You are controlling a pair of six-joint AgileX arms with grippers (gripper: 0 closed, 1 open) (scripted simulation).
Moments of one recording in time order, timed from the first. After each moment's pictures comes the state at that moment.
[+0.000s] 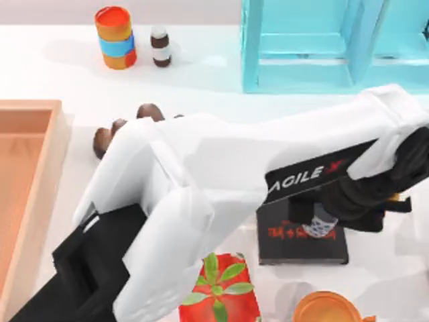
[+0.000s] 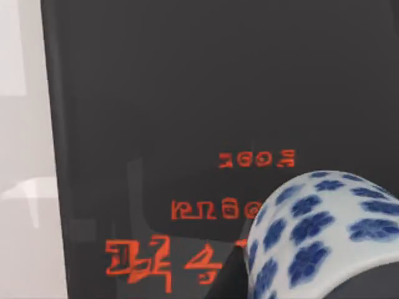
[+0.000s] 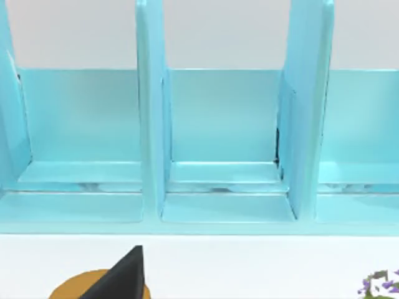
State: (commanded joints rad) left arm -1.08 2.53 2.24 -1.27 -0.29 -0.97; right arm 0.00 0.00 0.00 0.00 0.00 0.00
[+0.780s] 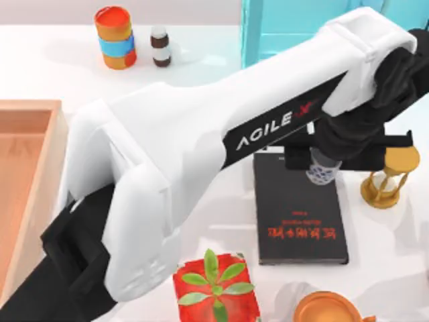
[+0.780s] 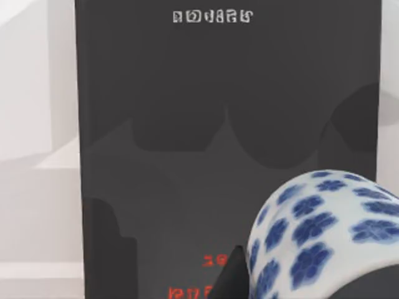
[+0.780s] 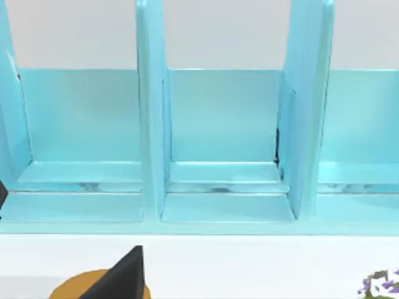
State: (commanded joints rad) left arm -0.98 2.52 2.47 -1.34 -0.24 -0.92; right arm 0.00 0.00 0.00 0.00 0.00 0.00
